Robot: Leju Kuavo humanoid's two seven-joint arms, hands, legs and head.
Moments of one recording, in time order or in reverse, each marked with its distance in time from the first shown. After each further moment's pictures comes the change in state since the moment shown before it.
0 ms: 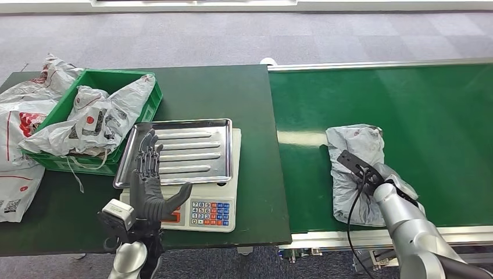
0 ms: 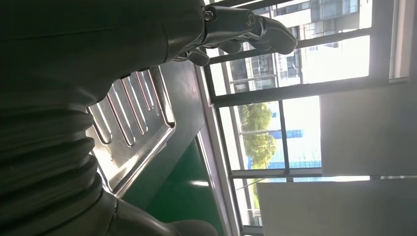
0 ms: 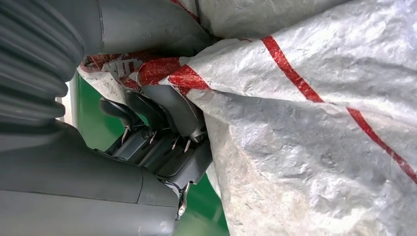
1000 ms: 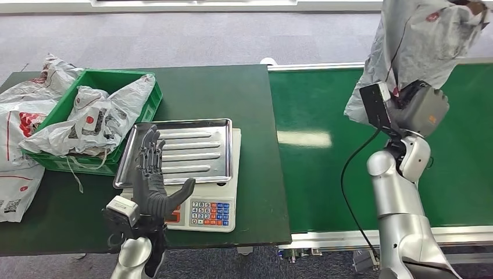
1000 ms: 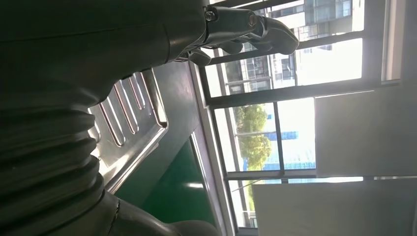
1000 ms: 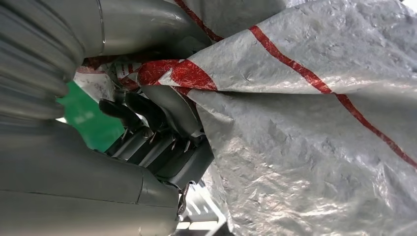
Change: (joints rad) left arm -0.042 -0.020 -0.003 0.043 -0.006 0.008 -0.027; right arm 0.065 0.121 0.121 -0.626 -0.171 -0.705 -0.169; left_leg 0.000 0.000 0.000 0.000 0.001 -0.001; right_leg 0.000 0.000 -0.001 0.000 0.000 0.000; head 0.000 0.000
